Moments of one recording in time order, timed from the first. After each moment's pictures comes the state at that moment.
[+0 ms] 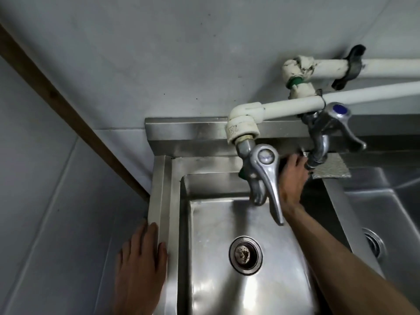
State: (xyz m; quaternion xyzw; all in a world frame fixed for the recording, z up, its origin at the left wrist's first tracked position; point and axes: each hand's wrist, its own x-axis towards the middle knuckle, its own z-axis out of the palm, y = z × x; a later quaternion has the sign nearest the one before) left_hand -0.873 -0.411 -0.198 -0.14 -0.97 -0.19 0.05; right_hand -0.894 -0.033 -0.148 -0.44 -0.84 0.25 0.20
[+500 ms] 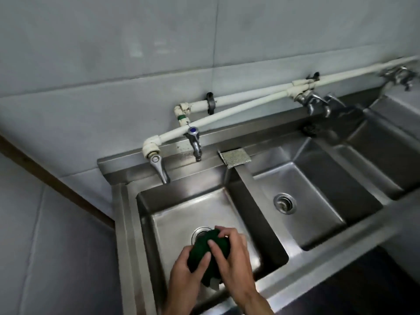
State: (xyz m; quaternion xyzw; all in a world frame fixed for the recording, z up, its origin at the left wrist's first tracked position) left_hand -0.727 -0.326 -0.061 -0.10 -0.73 -0.56 -0.37; right_hand -0.636 -0.216 -0.032 -0.36 -0.75 0.51 0.20
